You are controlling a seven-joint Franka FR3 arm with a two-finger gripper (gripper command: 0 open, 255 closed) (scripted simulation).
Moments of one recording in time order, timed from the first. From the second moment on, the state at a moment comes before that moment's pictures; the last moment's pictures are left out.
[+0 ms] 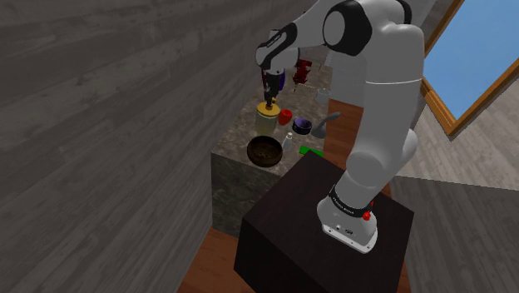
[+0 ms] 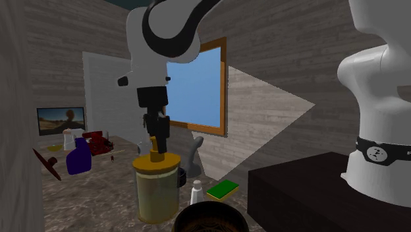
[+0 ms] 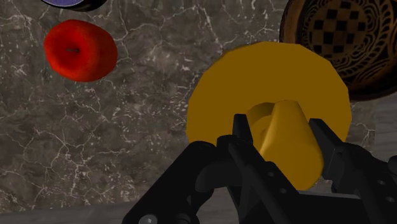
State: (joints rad) arm -0.20 0.44 -0.27 -1.89 0.08 2.24 -0.68
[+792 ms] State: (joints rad) arm -0.19 0.35 -0.29 -1.85 0.05 2.11 -0.66
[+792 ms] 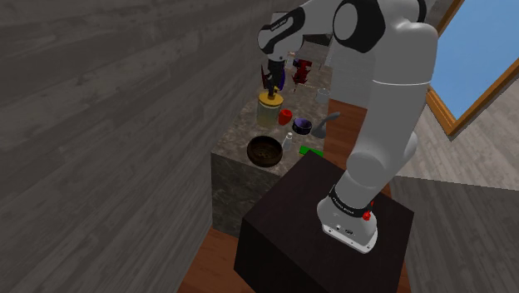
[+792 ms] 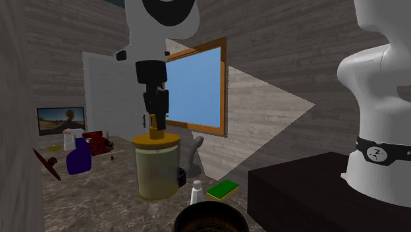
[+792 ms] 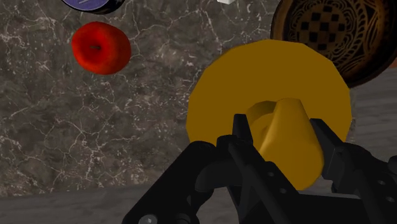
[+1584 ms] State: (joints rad) arm -0.12 0.05 -0.28 -2.06 -0.04 2.03 -0.55
